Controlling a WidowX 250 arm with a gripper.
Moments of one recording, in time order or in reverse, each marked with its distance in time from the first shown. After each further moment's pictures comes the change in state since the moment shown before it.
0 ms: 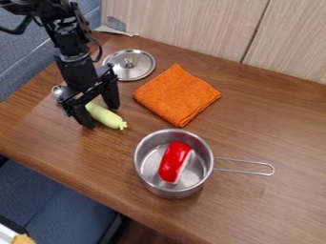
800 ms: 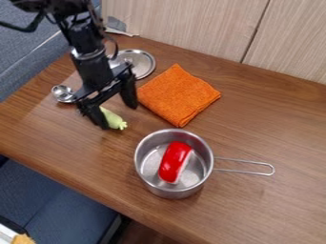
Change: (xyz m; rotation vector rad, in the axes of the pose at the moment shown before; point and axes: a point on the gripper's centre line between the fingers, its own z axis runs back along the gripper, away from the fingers) arm -0.043 -0.012 0.013 -0.037 0.070 -0.144
